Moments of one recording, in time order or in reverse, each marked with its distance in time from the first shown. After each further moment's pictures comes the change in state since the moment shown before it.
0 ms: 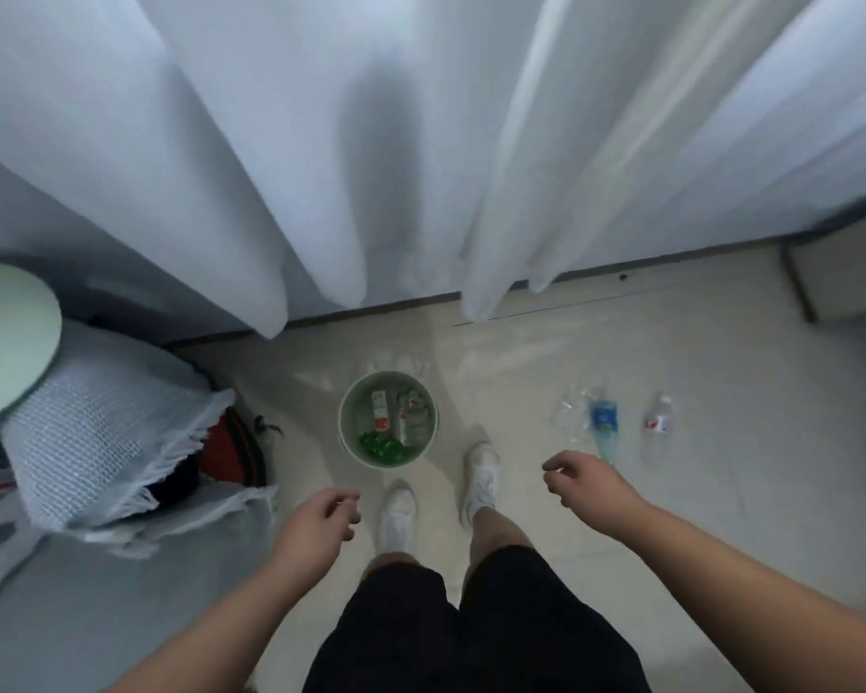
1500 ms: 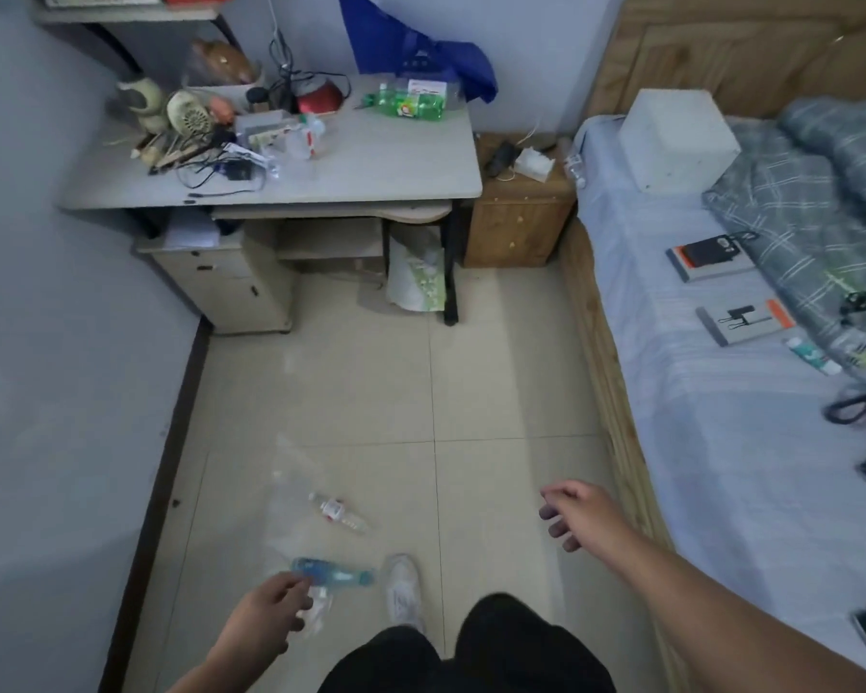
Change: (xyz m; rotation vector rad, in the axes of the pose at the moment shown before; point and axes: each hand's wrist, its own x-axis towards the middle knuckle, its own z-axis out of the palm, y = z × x) left_hand -0.130 0.395 0.626 0.993 -0.505 0.473; right_hand -0.242 0.635 -0.138 1.530 0.788 0.592
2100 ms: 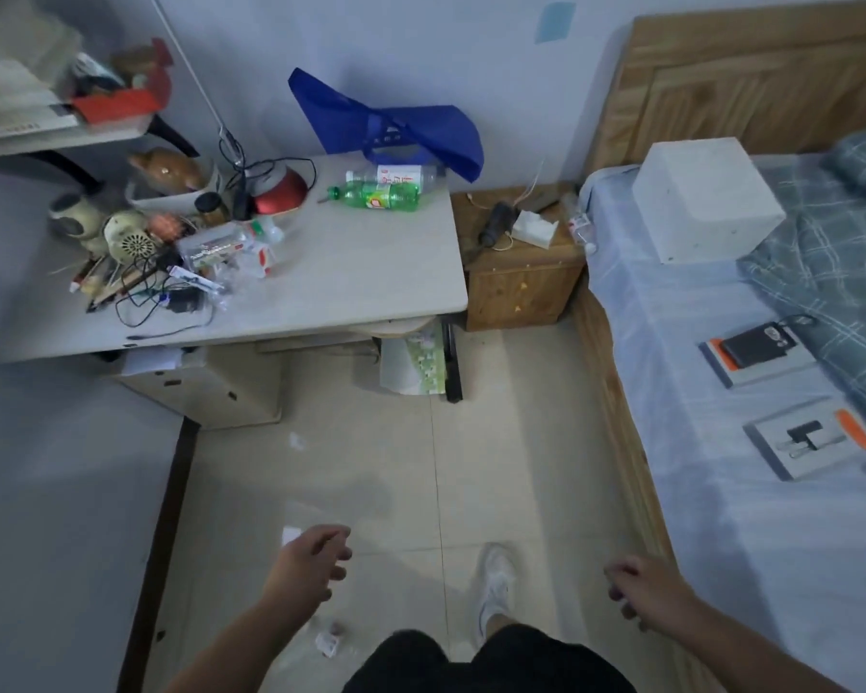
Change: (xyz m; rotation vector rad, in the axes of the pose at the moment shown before) left_hand 0.169 0.348 0.027 0.009 -0.003 0.139; right_hand 0.202 -0.127 -0.140 -0.208 -0.075 0.190
